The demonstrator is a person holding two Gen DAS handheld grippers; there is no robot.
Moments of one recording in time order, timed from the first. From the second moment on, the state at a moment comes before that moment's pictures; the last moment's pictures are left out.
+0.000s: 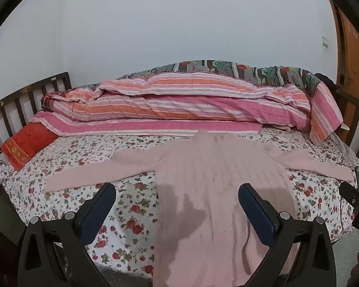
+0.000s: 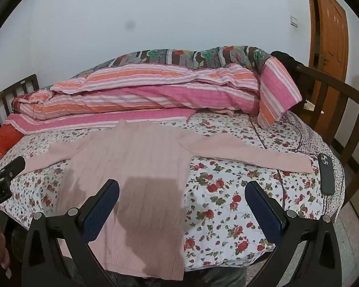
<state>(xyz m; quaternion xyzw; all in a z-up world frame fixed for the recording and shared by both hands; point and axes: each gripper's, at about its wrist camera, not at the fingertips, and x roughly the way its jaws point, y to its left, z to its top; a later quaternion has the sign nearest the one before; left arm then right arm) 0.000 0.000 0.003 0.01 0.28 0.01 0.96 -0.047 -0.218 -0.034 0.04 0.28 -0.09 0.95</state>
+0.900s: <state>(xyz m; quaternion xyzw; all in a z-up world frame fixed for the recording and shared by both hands) -0.001 0.003 -0.001 0.00 0.29 0.01 0.96 -0.051 -0.216 -0.029 0.04 0.27 -0.08 0.96</state>
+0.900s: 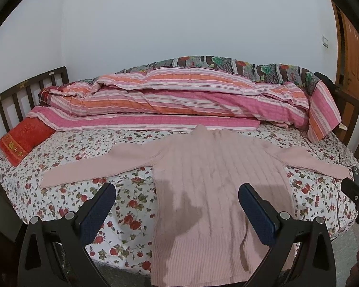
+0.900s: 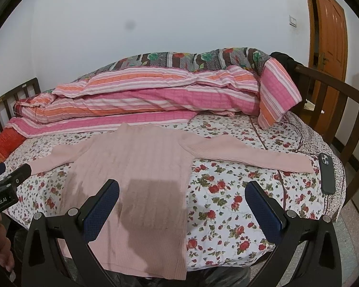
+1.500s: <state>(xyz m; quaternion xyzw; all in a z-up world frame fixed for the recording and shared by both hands) 0.001 0.003 -0.001 0.00 0.30 0.00 0.95 -0.050 -0.217 -0.032 0.05 0.28 -0.08 0.96</state>
